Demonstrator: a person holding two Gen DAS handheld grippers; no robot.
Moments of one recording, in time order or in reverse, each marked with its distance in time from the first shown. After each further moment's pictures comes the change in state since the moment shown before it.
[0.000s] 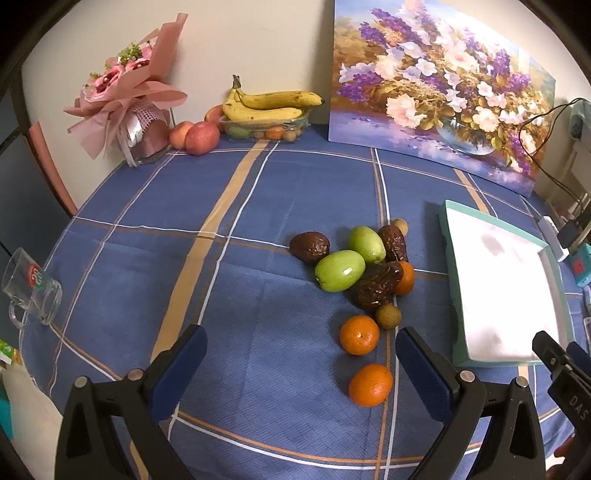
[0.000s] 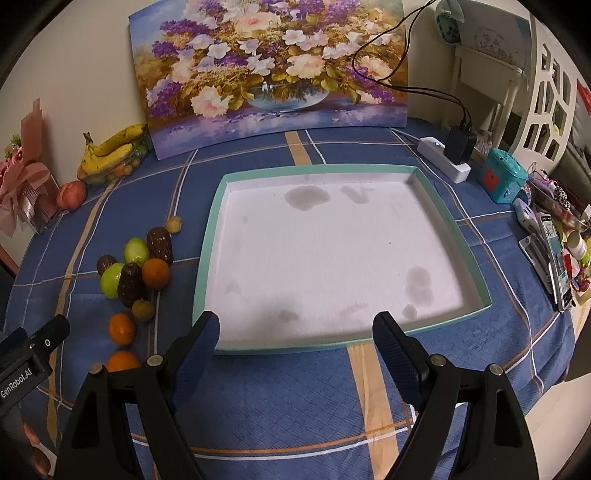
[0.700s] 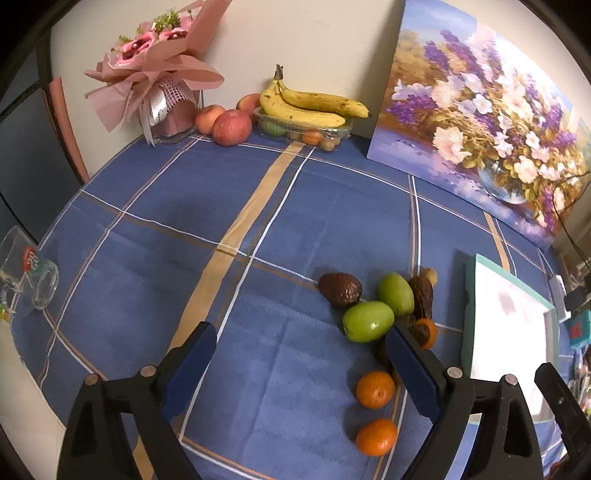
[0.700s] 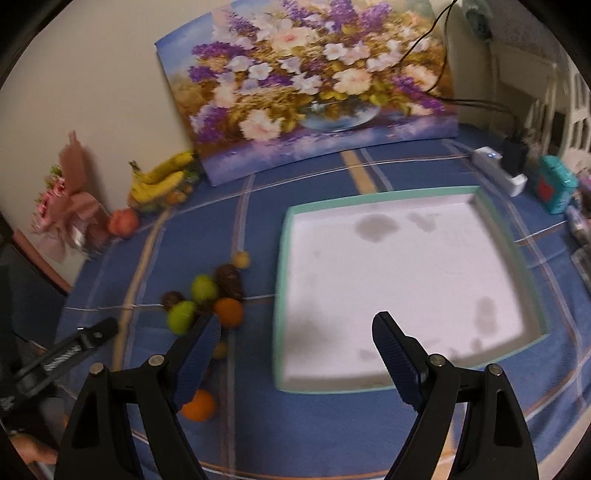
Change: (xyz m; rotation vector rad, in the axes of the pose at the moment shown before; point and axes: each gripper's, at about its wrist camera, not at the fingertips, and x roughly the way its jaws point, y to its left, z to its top) left arm 0.023 0.038 0.048 -0.180 0.044 -0.007; right arm 0.000 0.028 0.042 0.048 -0.021 0.286
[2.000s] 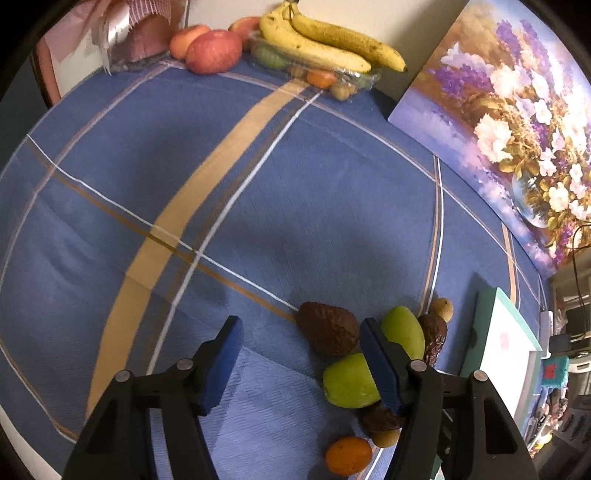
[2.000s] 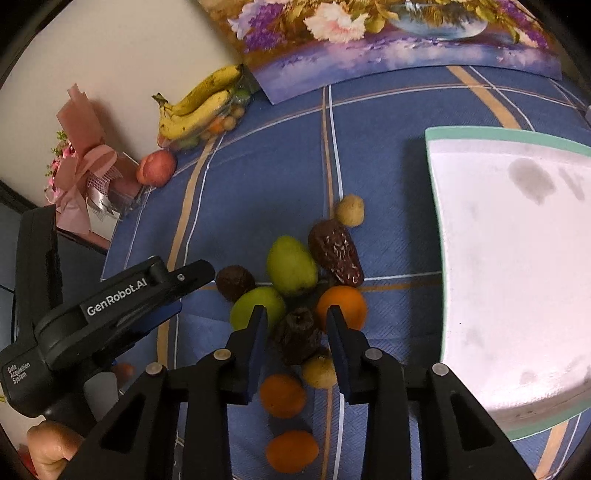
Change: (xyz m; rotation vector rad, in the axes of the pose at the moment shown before) left arm 0.107 0.004 0.043 -0.150 0.247 -0.125; right arm 0.120 0.066 0.014 0.006 0.313 0.187
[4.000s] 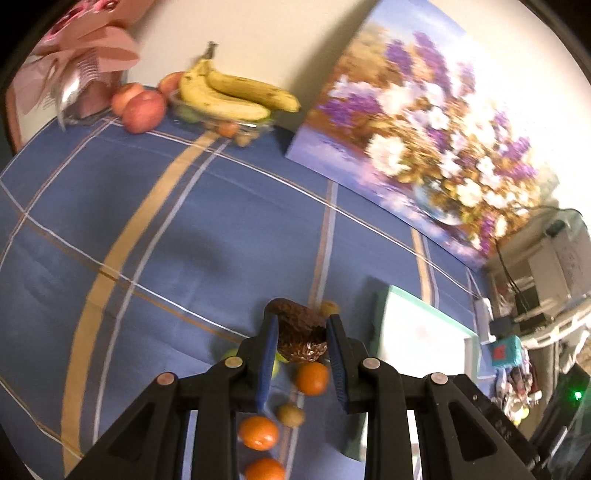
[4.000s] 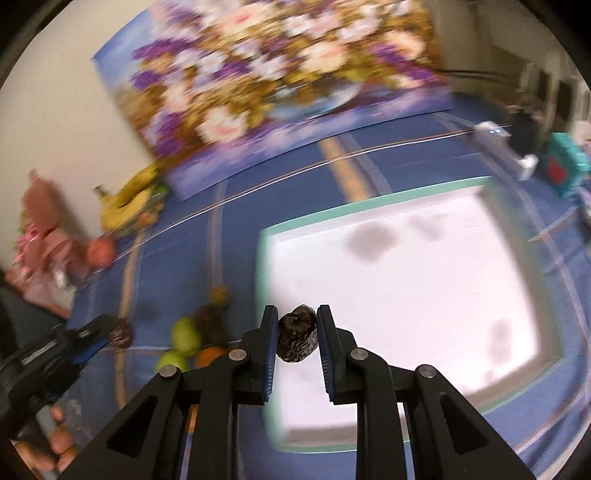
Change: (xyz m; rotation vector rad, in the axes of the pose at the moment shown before) left arm -0.070 -0.059 -0.024 0.130 -0.121 -0.222; right arm -0.113 -0.091 0.002 0.165 -0.267 -0.263
